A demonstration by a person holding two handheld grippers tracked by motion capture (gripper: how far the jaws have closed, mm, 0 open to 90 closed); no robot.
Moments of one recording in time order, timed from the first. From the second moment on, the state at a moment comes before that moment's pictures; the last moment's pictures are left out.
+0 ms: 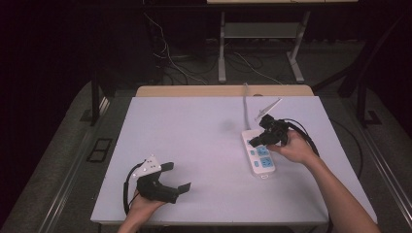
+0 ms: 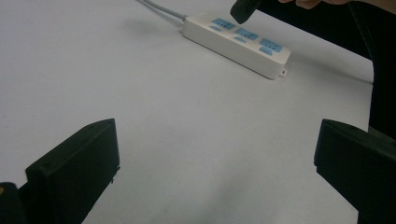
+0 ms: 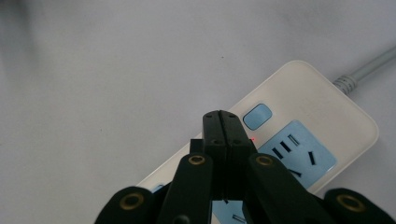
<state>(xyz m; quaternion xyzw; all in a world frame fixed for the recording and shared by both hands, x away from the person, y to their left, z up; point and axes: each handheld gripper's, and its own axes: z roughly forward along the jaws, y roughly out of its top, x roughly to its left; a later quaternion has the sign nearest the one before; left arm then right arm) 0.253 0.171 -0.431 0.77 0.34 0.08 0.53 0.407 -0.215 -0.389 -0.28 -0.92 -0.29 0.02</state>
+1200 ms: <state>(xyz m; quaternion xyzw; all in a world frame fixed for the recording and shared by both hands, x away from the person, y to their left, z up) 0.252 0.170 -0.431 0.77 0.33 0.08 0.53 0.403 -0.217 -0.409 -0.29 -0.91 -0.29 0.04</state>
